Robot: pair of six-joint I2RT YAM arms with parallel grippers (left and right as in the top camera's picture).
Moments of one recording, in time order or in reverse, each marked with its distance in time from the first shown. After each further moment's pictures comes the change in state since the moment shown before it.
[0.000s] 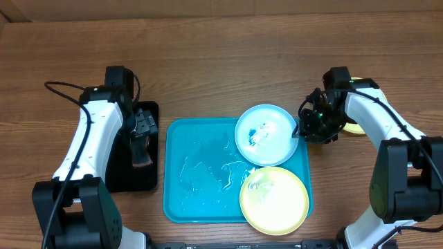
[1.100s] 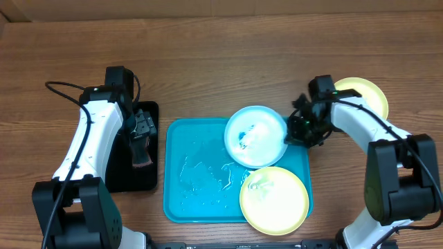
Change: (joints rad) left arm 0.000 0.000 0.000 -0.009 0.002 0.020; right arm 0.099 0.000 -0.102 0.164 -0.042 0.024
